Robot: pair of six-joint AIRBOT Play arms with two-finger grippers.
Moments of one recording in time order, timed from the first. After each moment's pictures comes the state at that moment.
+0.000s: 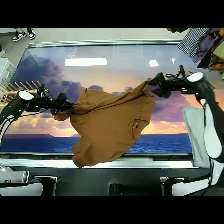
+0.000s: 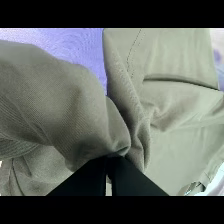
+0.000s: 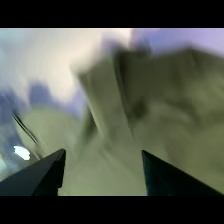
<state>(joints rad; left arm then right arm) 0.08 -1.52 1.11 0.78 -0.94 -1.65 -0.14 -1.66 1.48 -0.79 1.10 1.67</state>
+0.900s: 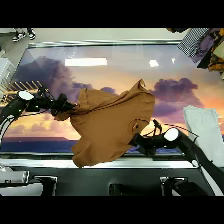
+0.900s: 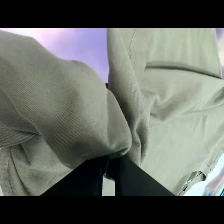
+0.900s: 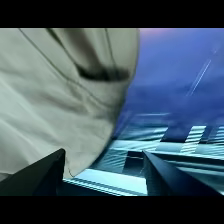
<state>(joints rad) 0.08 -1.52 1.11 0.78 -0.99 -1.65 0.28 -1.06 0.48 -0.81 0.93 1.84</state>
